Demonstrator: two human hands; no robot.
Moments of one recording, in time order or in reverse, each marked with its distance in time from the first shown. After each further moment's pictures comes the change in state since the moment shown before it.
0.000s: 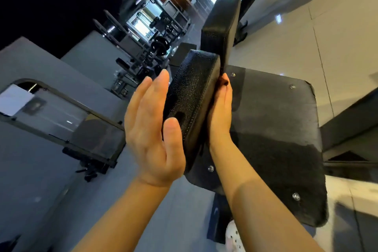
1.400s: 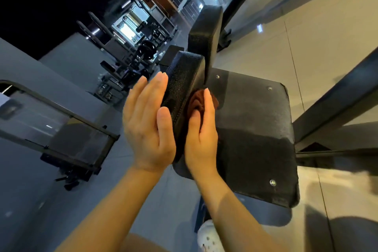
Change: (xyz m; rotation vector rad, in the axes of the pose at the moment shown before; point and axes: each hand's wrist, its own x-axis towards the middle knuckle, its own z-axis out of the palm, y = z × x) left_hand -0.005 0.004 -0.001 0.032 -0.013 -0.049; right_hand -0.085 -0.007 -0.026 -0.276 -0.128 -0.358
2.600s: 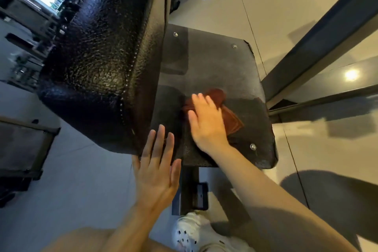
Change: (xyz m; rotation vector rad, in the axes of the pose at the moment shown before) left_hand -0.203 -0.068 0.063 0.198 -0.685 0.025; right_hand 0.015 0.157 -0.082 -1.052 -0.245 0.229
